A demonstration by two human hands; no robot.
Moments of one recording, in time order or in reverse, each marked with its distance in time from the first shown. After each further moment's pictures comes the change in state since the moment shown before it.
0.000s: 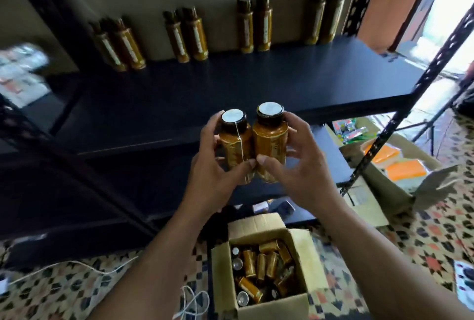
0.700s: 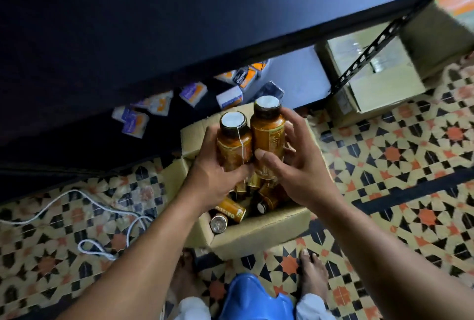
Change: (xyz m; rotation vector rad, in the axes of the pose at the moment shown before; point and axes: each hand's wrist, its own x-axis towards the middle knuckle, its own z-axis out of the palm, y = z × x) left_hand -0.095 -0.437 0.211 -0.046 -0.406 -0.477; right_hand -0.212 0.414 0.131 0.153 -0.057 0.598
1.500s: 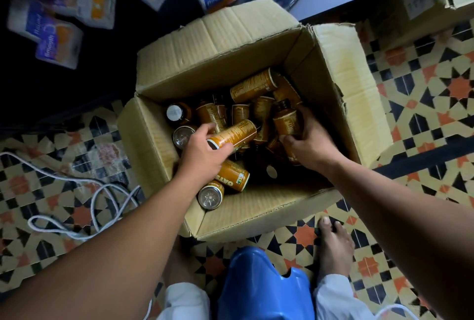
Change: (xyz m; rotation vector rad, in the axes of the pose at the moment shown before) left_hand 0.057 -0.273 0.060 0.209 0.003 -0.458; right_hand 0.018 0.290 0.039 -0.201 -0.080 0.577
